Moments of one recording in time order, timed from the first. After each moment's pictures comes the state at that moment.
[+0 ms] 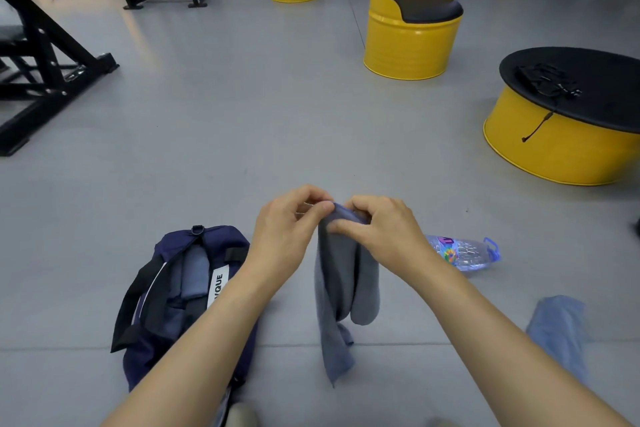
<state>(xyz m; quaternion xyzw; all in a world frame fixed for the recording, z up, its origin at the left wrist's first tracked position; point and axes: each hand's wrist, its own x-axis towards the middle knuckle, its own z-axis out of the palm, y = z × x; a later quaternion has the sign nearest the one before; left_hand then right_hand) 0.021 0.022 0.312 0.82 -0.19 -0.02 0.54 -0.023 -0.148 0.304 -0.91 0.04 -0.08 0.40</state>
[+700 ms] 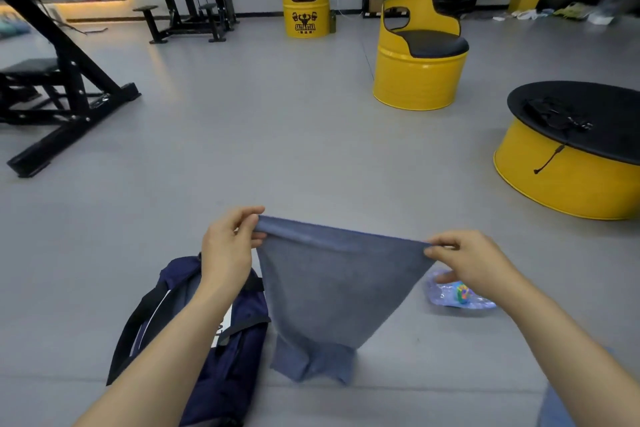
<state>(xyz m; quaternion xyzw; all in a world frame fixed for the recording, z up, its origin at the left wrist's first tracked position) 0.085 0.084 0.278 0.81 -0.02 0.06 0.58 -0.030 -0.256 0.280 -0.85 0.19 0.01 0.48</state>
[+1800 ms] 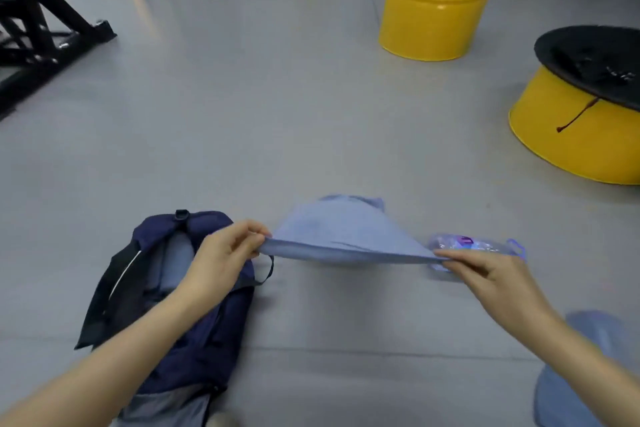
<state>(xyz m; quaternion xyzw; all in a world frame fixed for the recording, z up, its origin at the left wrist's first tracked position) 0.084 0.103 0.166 0.85 -0.15 -0.09 0.49 -0.066 -0.280 0.176 -0.93 0.10 -0.08 0.35</state>
